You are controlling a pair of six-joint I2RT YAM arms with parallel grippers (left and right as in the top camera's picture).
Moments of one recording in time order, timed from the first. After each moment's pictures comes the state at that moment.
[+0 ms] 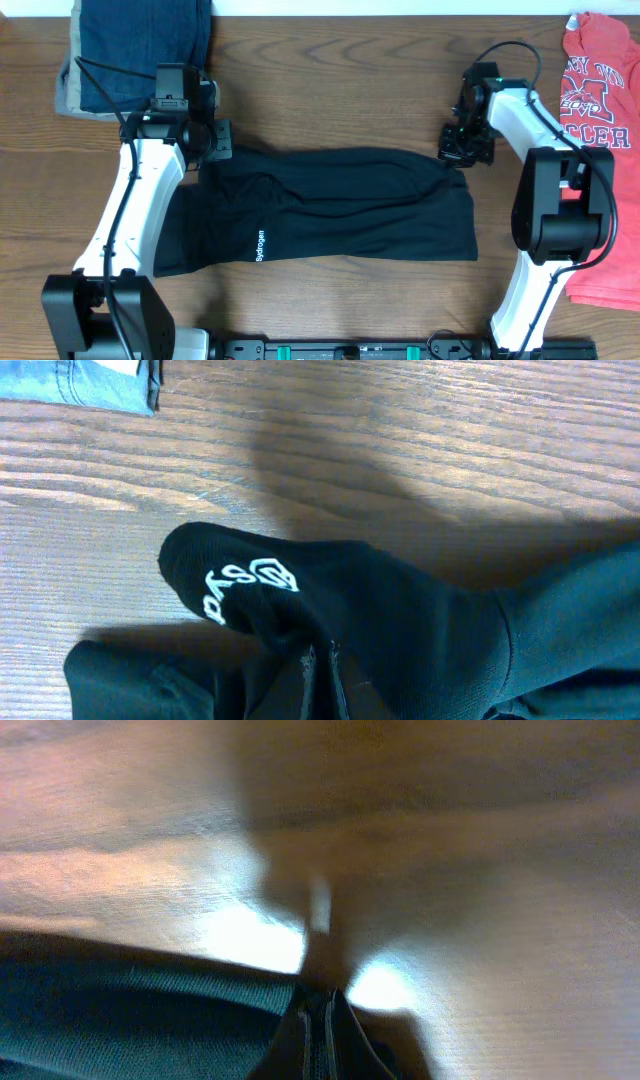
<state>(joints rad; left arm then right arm) -0.03 1.59 1.26 -0.82 0.07 -0.10 0.02 2.13 1.53 -1.01 -0.11 0.26</state>
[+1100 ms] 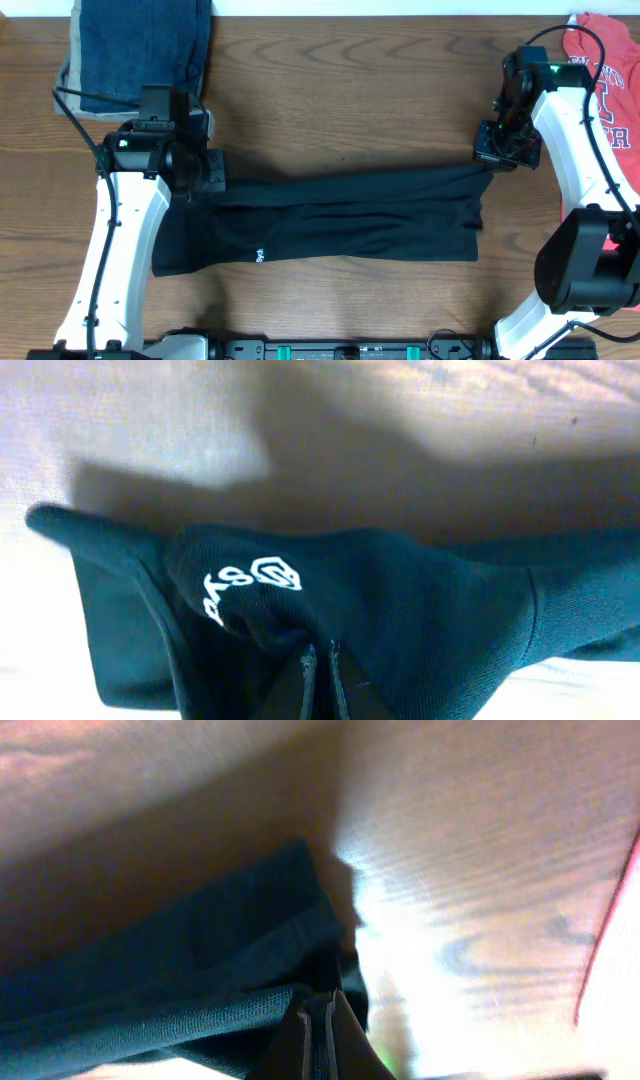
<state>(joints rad) -0.03 1.40 1.26 -1.16 0.13 -0.13 -0.02 1.85 1.58 -1.36 0.00 0.29</state>
